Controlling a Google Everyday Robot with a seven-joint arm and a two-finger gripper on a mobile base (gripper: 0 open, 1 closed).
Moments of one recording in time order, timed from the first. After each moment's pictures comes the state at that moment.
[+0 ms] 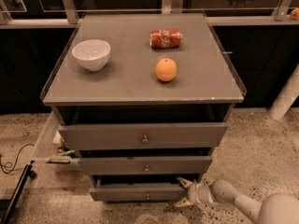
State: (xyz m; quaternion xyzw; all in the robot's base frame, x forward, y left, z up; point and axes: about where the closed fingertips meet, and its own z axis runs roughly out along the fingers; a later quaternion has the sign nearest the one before) arm 0.537 -0.183 0.160 -0.64 0.65 0.13 0.39
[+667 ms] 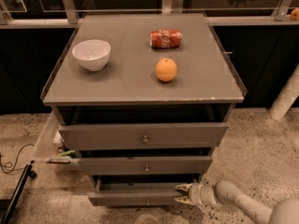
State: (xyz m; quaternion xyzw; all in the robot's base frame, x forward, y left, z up) arm 0.527 -0.179 0.188 -0.64 0.63 0.14 0.41
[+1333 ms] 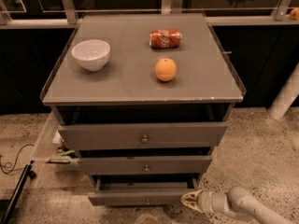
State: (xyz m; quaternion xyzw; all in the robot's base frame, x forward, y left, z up) arm 0.479 -0.201 0.223 -0.65 0.61 0.16 0.42
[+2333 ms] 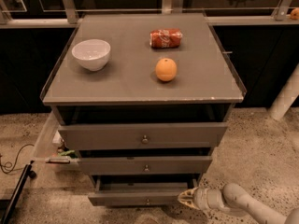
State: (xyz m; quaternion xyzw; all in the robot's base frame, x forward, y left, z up) arm 0.489 -0.194 0.212 -0.65 0.62 0.17 0.41
